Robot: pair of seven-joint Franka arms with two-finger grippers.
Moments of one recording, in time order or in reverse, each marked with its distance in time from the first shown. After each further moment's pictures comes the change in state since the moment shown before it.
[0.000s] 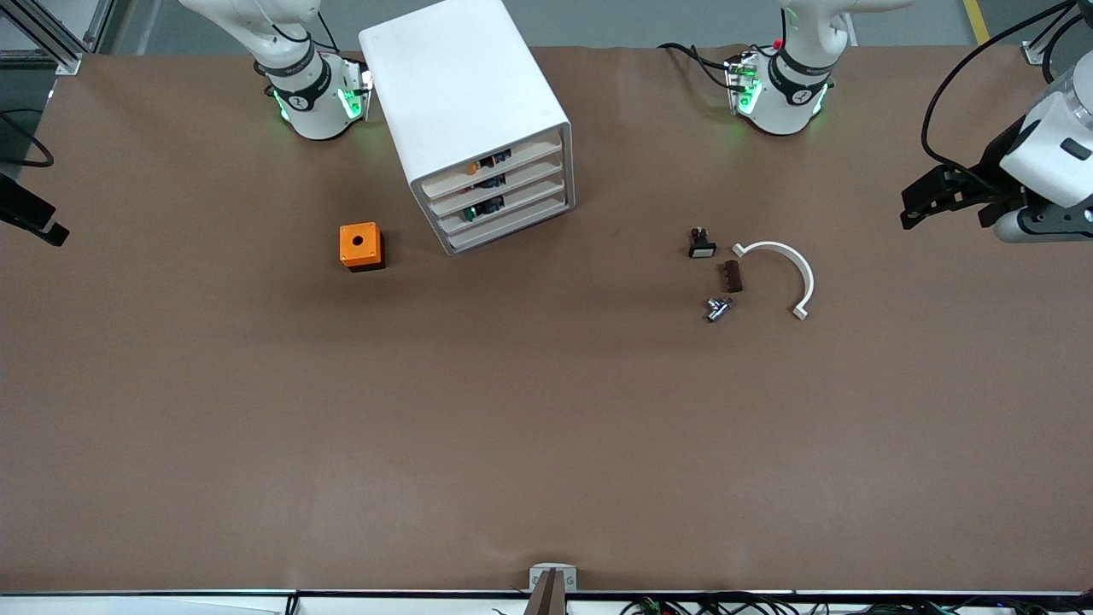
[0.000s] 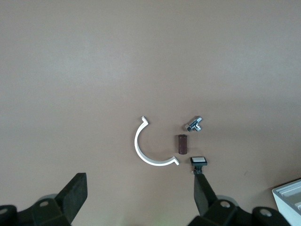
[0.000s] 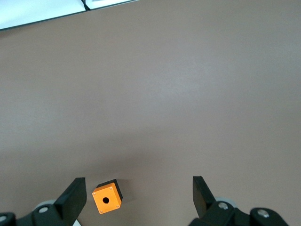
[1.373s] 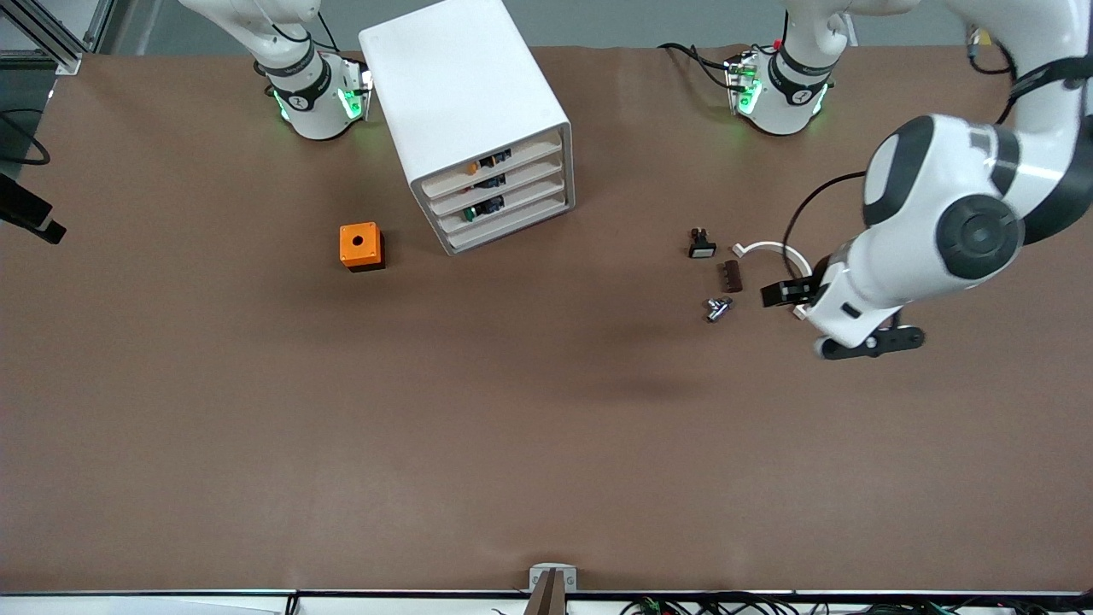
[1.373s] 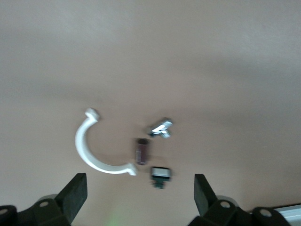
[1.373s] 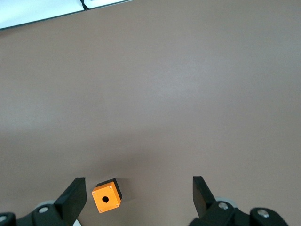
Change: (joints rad) left arm -0.156 0.351 -0.032 0.002 -0.049 0.143 -0.338; right arm 0.000 -0.002 -0.004 0.000 0.000 -0.007 0.000
